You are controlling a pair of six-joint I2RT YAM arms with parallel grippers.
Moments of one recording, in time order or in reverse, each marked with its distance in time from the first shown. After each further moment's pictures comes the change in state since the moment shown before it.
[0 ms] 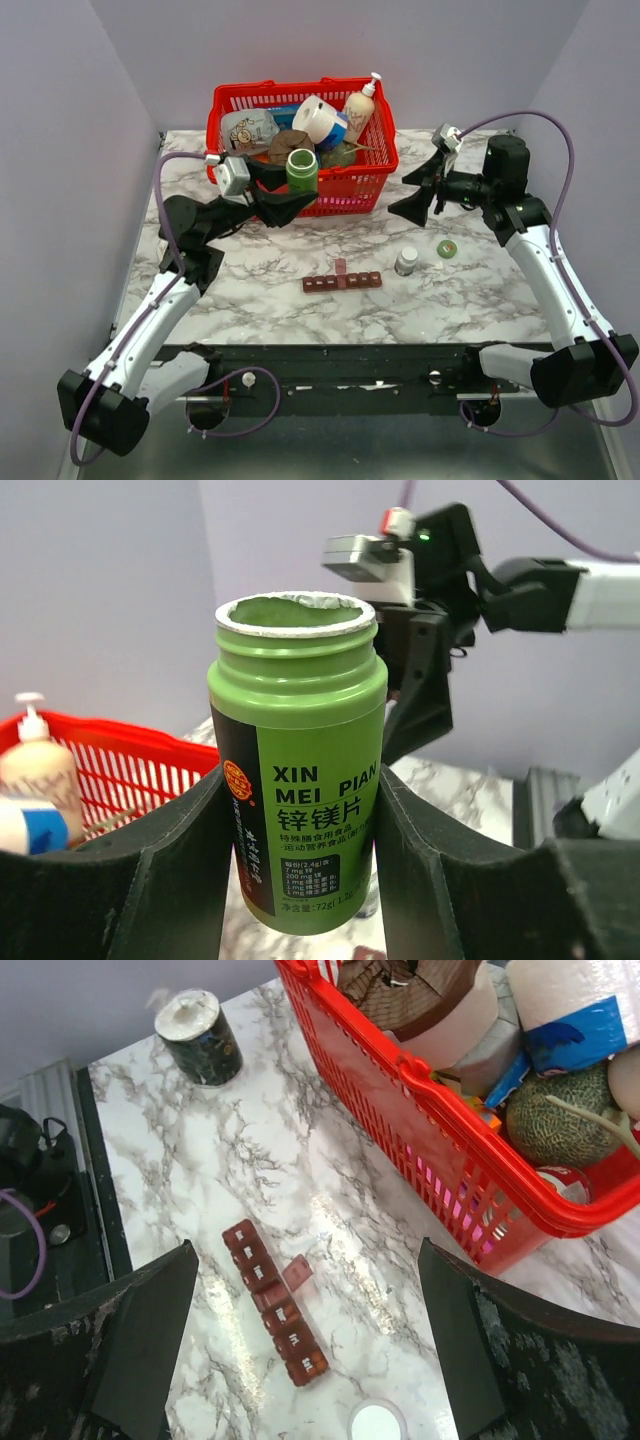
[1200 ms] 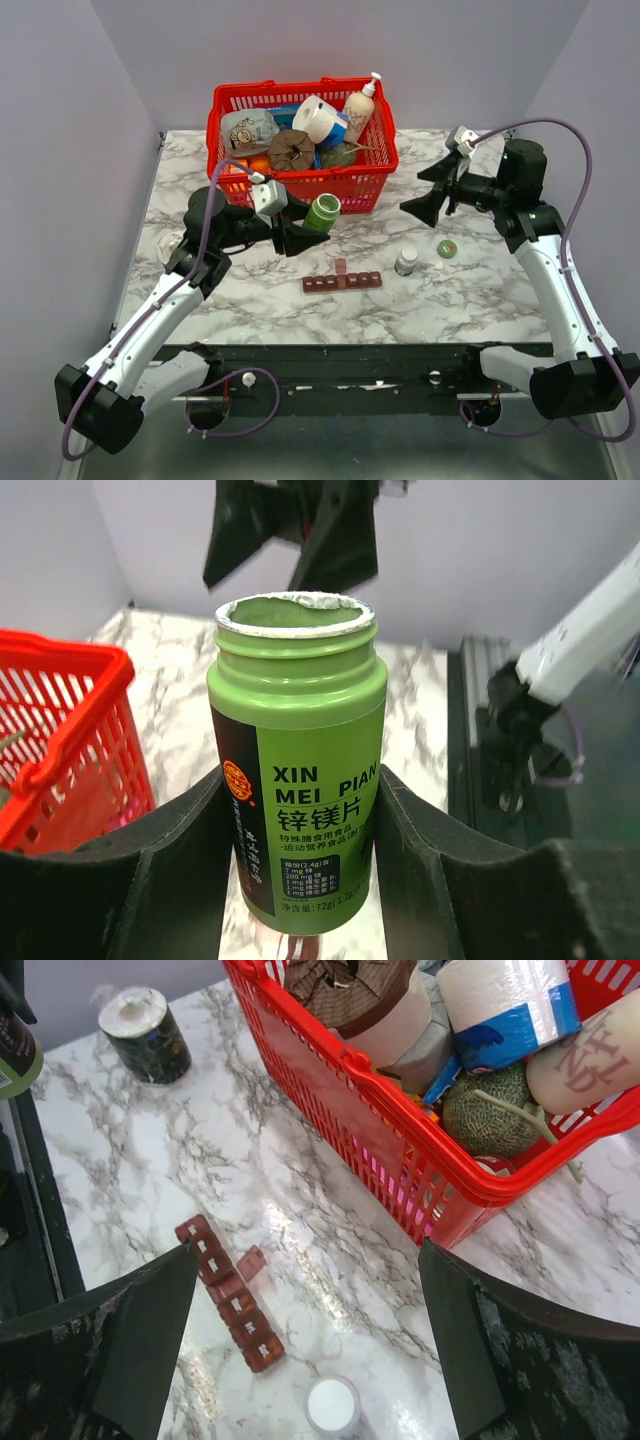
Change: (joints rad) left arm -0.061 -0.017 0.011 -0.367 0.174 0.215; right arm -0.071 -0.052 -0.020 -0.005 0.026 -0.064
